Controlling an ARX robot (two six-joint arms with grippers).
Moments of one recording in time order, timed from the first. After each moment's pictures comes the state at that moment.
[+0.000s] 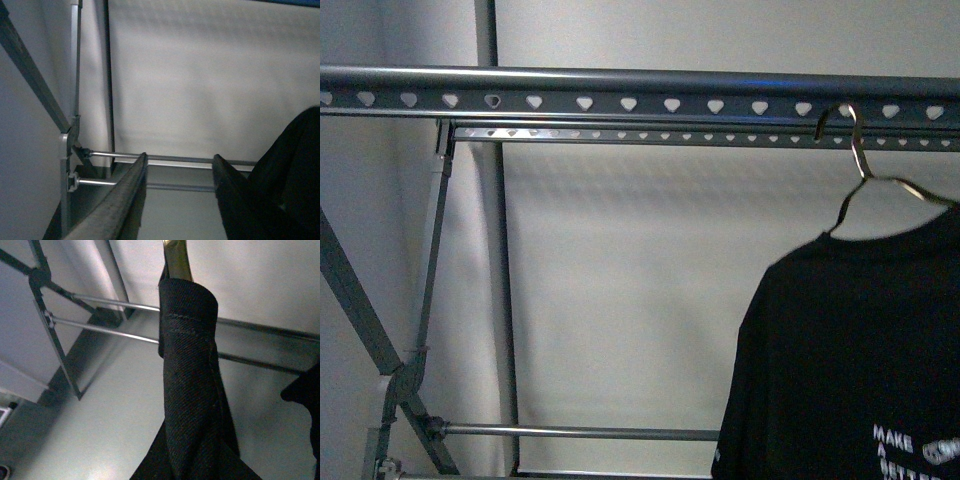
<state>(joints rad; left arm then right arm) -0.12 1.02 0.55 0.48 -0.12 -0.04 -0.28 1.47 1.21 -0.33 -0.59 -0.24</state>
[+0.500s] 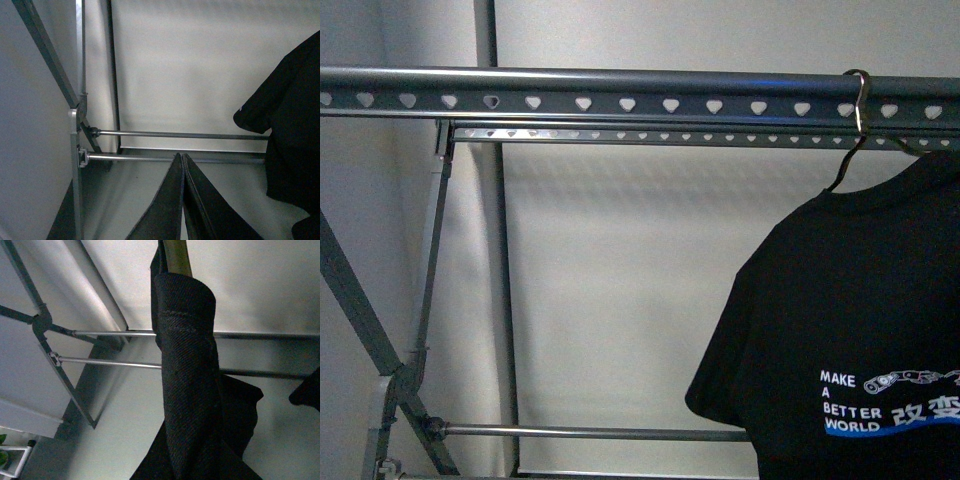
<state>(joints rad) 0.00 0.75 0.18 0.56 0.00 -0.01 -0.21 1.64 1.54 -0.44 -0.46 -0.02</state>
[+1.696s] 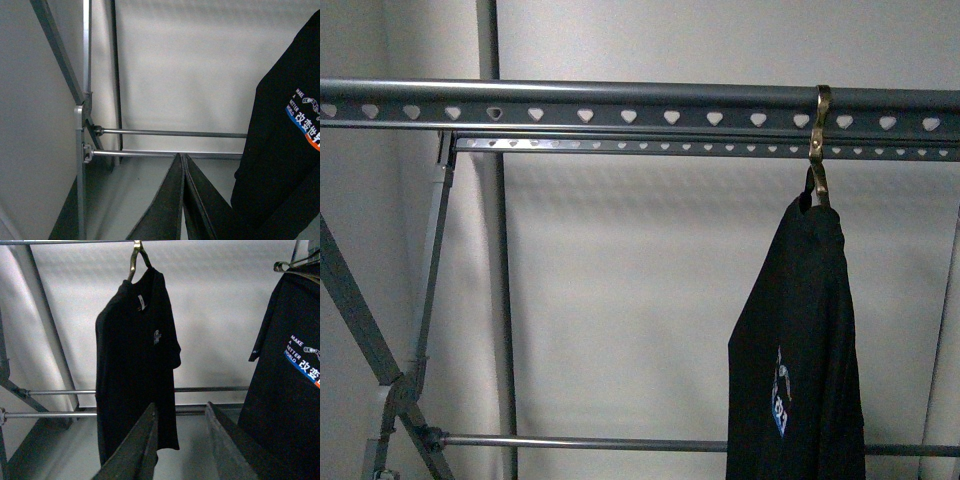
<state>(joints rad) 0.00 0.22 0.02 0.22 0.00 0.00 -0.01 0.20 0.27 -0.08 0.00 0.01</state>
